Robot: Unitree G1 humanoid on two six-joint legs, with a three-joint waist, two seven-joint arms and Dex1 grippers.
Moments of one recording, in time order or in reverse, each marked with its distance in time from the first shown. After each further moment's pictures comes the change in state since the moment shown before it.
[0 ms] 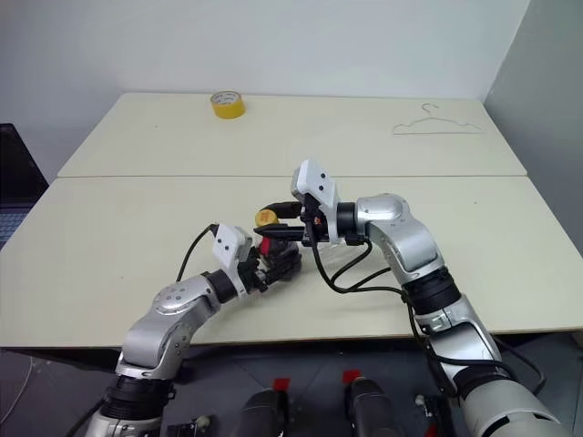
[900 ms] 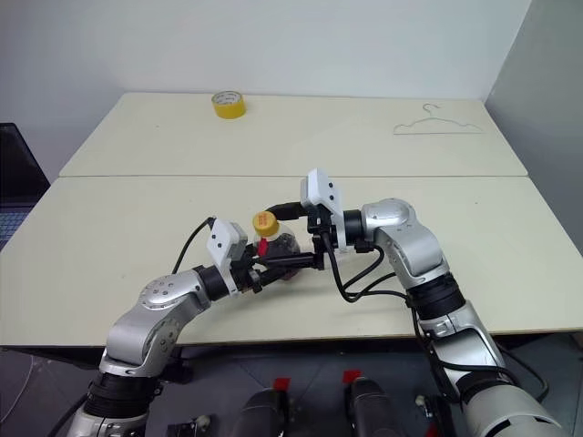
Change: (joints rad) left arm -0.034 0.020 0.002 0.008 0.019 -0.056 0.016; right arm 0.058 -0.010 -0.039 -0.124 0.035 0.066 -0.009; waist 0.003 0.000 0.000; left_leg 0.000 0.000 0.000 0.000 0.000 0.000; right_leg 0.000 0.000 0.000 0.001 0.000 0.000
